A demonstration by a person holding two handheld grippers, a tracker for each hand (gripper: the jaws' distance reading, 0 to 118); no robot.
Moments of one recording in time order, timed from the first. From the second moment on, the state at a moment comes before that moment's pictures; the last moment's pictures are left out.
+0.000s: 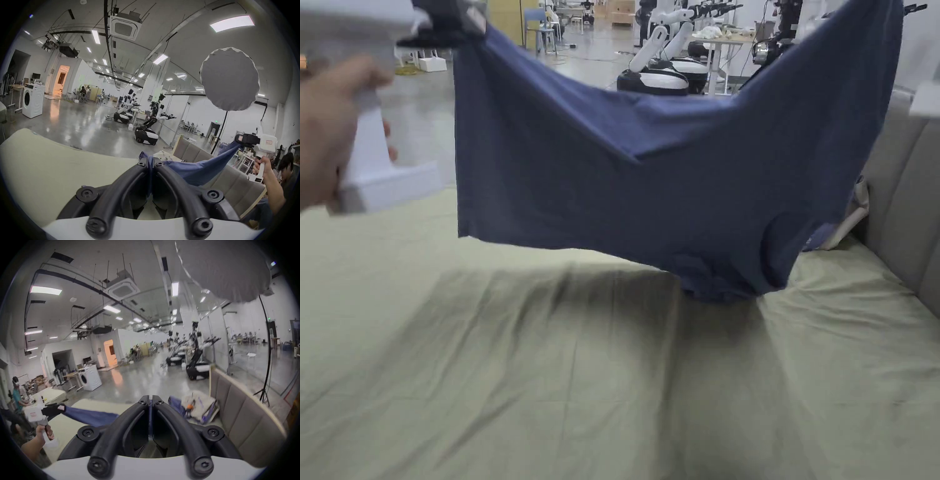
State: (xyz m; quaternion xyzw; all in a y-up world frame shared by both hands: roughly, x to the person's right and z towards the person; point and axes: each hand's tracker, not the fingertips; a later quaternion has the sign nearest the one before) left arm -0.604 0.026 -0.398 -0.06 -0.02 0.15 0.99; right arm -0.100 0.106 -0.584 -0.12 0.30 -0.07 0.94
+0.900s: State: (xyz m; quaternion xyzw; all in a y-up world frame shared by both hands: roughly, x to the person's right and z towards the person) left arm -0.525 -0.177 -0.053 -0.17 0.00 0.13 0.98; right arm 0.070 -0.162 -0.253 -0.32 0.29 -0.09 0.90
